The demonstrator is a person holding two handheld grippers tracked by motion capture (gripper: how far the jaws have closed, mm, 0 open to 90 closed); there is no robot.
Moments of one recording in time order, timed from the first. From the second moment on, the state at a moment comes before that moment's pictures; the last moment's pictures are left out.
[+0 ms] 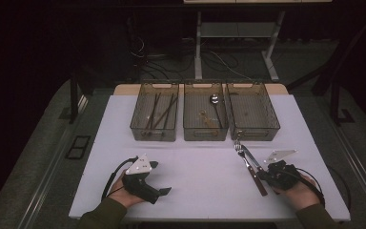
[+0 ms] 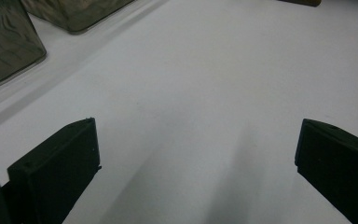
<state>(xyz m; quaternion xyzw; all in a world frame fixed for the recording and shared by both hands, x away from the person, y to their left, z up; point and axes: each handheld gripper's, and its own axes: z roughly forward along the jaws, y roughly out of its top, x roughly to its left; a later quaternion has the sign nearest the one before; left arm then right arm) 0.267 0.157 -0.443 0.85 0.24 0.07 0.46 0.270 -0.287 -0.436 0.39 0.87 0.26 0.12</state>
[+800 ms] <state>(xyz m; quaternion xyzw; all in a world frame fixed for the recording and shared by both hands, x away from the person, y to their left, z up) 0.267 0.156 -0.443 0.86 0.24 0.07 0.45 0.287 -0.322 -0.415 0.39 0.86 0.30 0.12</state>
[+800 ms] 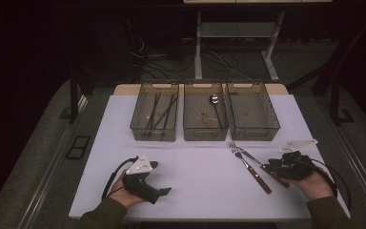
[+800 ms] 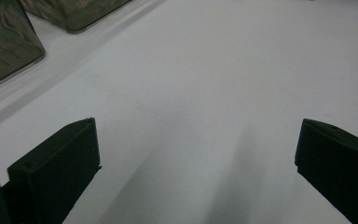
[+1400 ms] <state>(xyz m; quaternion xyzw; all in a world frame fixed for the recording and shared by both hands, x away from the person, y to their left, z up) 0.268 0.156 -0.444 0.86 0.24 0.07 0.45 0.304 -0.314 -0.437 0.38 0.87 0.29 0.10</state>
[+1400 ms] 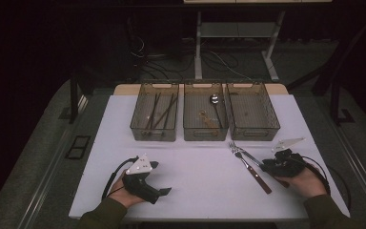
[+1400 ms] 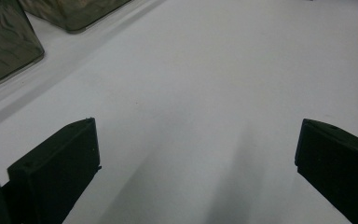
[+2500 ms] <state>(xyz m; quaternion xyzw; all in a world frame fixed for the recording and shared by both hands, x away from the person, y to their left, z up) 0.267 0.156 -0.443 0.86 0.24 0.07 0.45 0.299 -0.319 -0.428 0.40 0.86 0.31 0.13</state>
